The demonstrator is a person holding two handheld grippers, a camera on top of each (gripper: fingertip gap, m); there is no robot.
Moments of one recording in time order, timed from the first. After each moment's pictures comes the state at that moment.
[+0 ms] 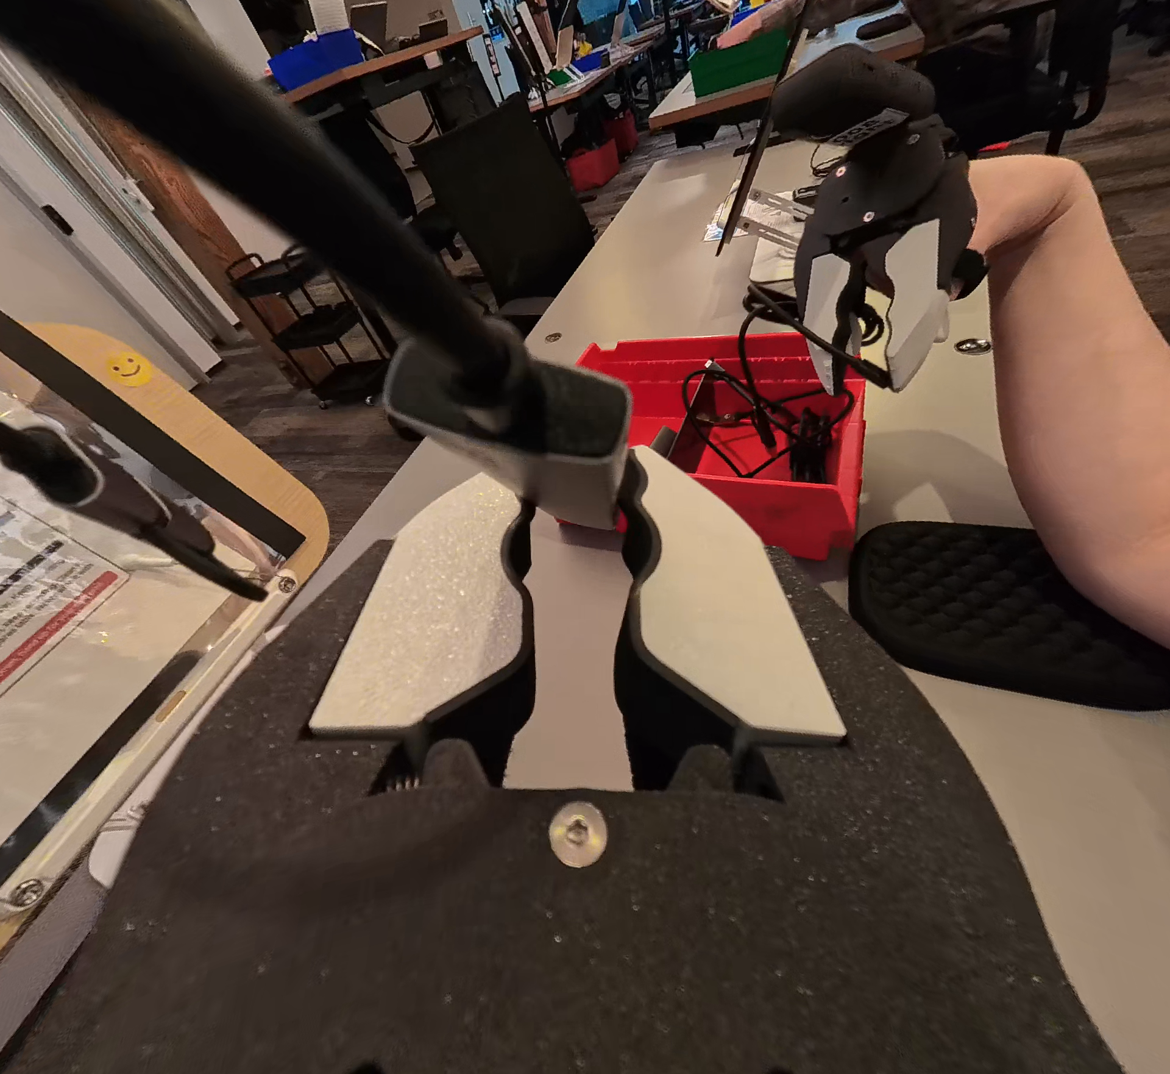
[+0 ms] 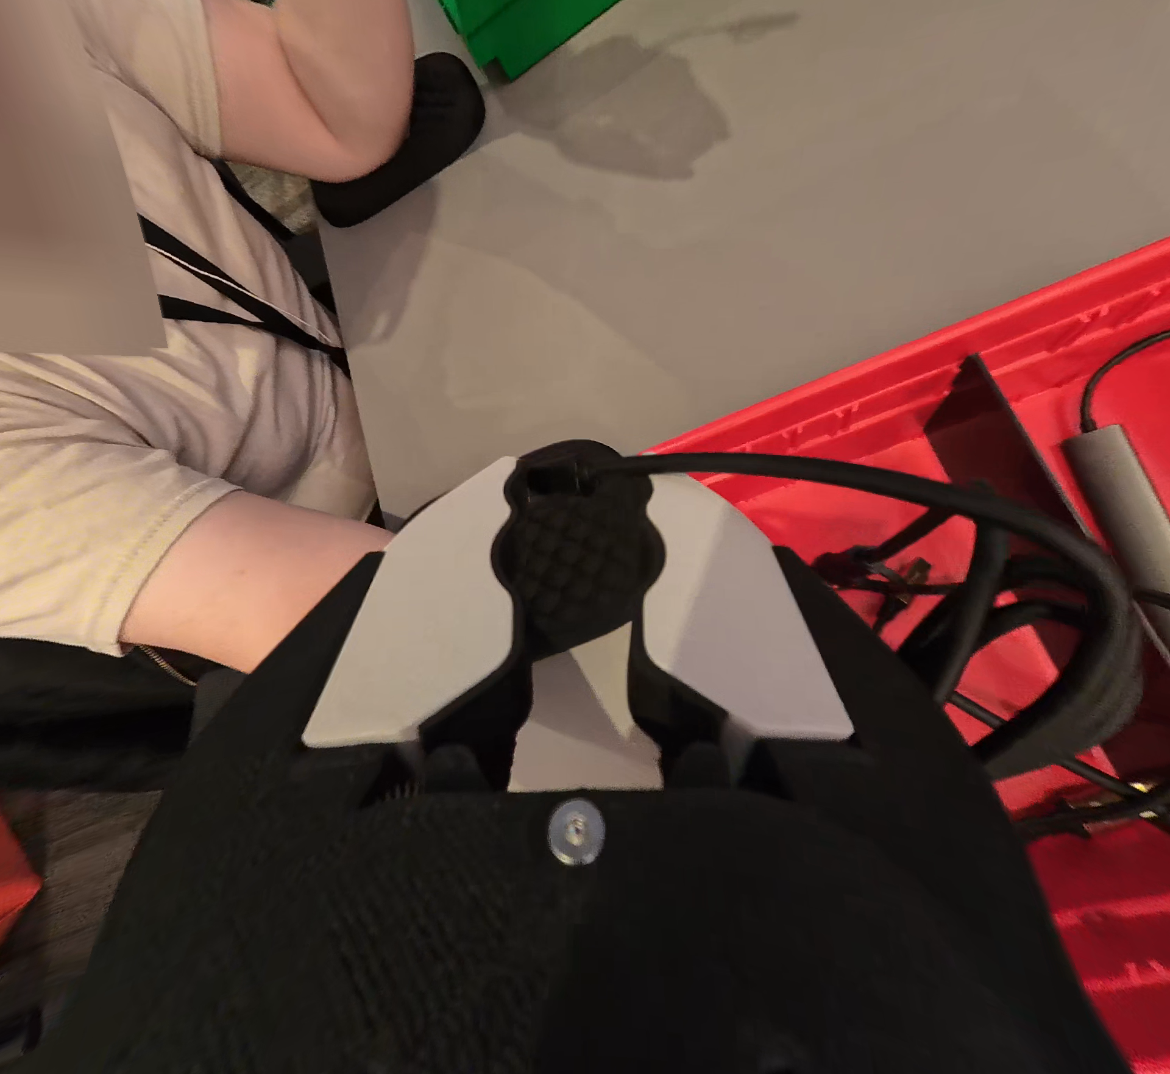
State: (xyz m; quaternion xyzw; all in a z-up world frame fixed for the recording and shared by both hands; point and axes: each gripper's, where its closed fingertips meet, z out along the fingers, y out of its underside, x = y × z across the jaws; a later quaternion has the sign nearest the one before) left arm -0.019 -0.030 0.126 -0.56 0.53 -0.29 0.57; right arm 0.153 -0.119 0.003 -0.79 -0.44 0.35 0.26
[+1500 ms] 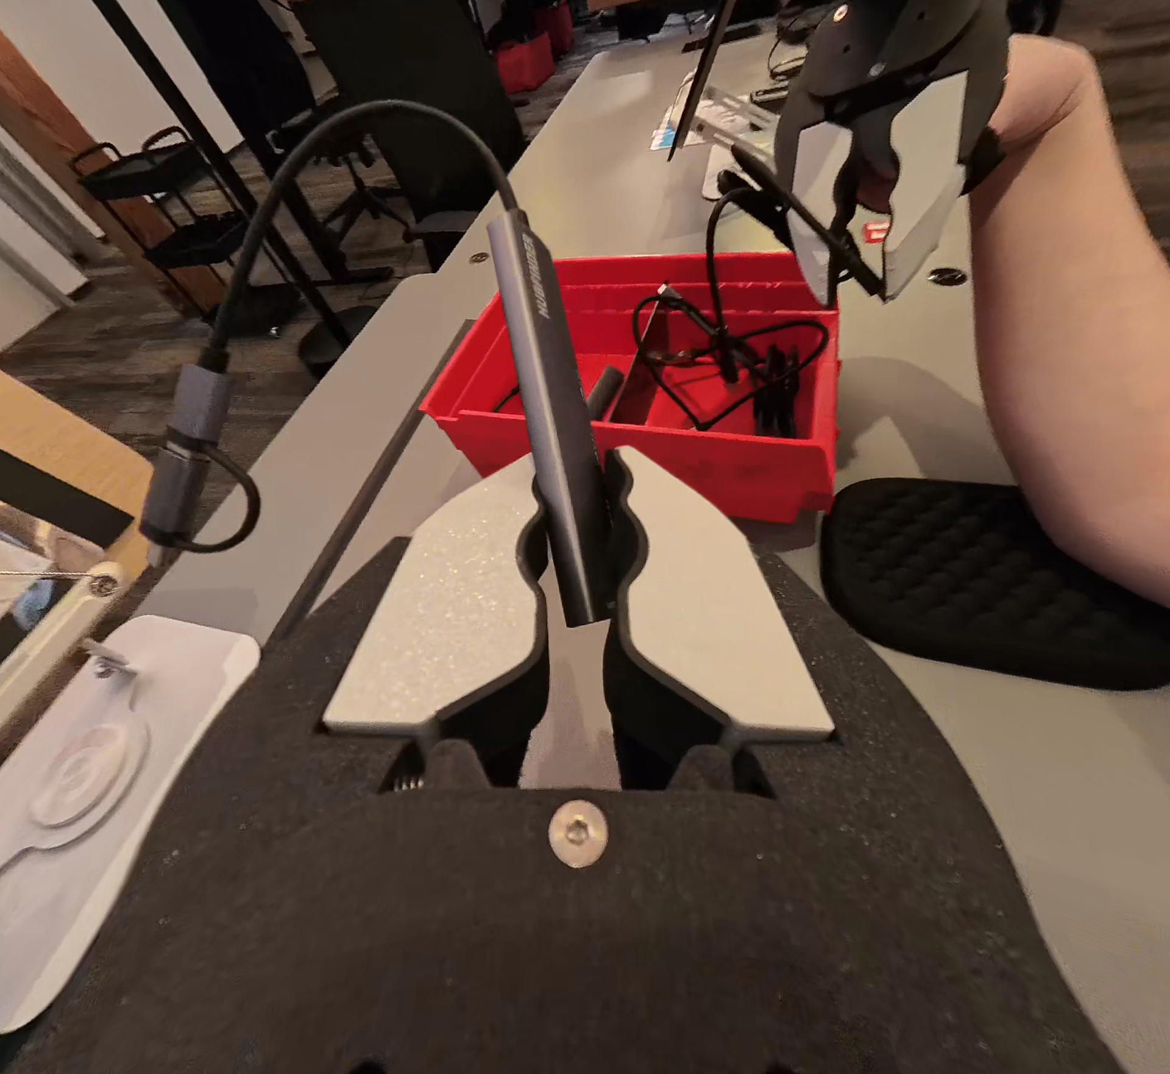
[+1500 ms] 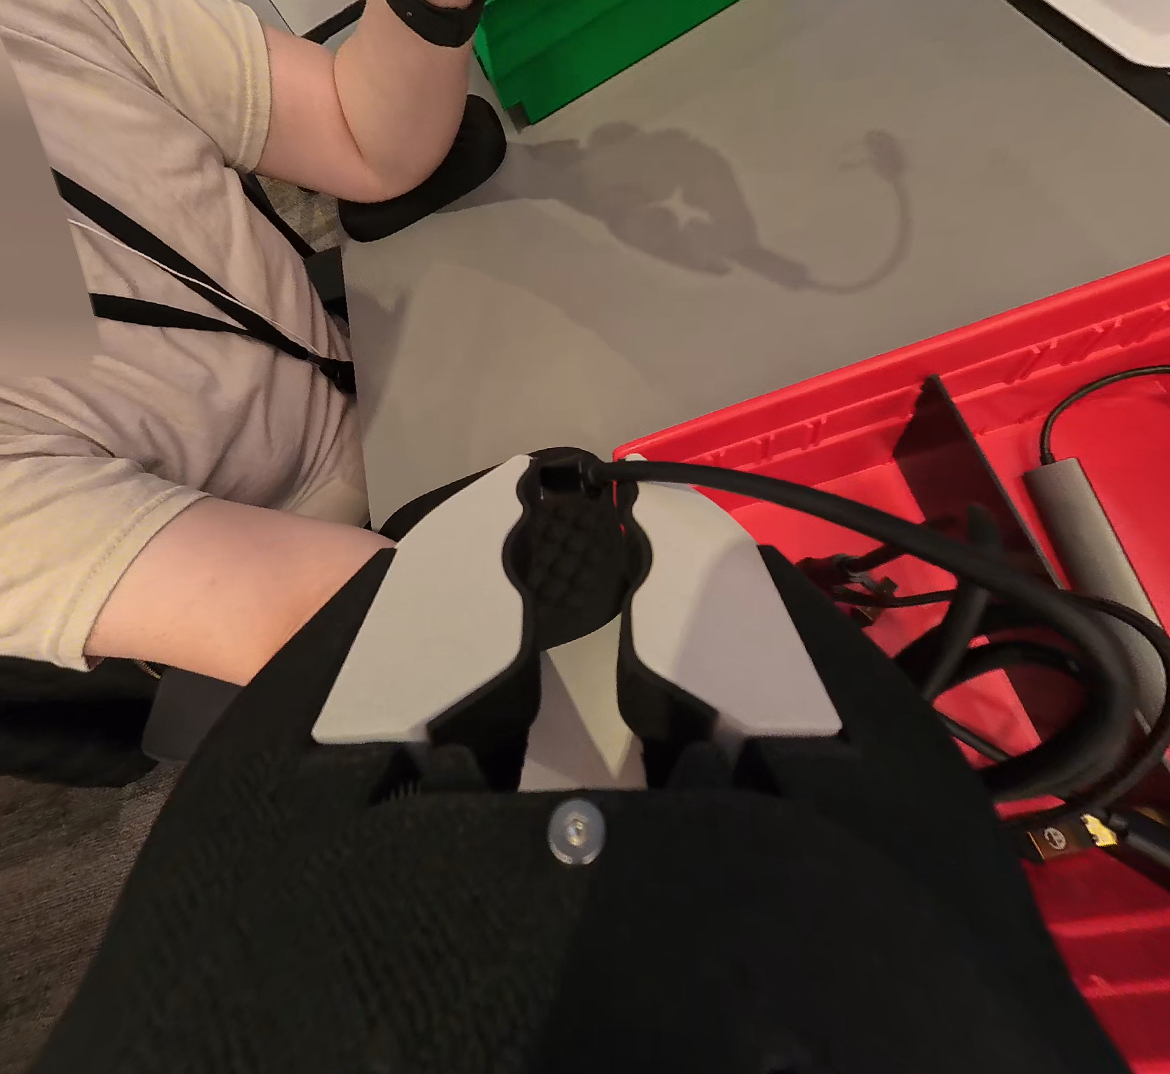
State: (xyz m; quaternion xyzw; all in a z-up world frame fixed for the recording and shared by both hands) left arm 0.032 -0.024 0.062 -0.59 0.56 -0.30 0.50; right arm 0.168 -0.114 0.007 -0.76 -0.45 0.37 0.29
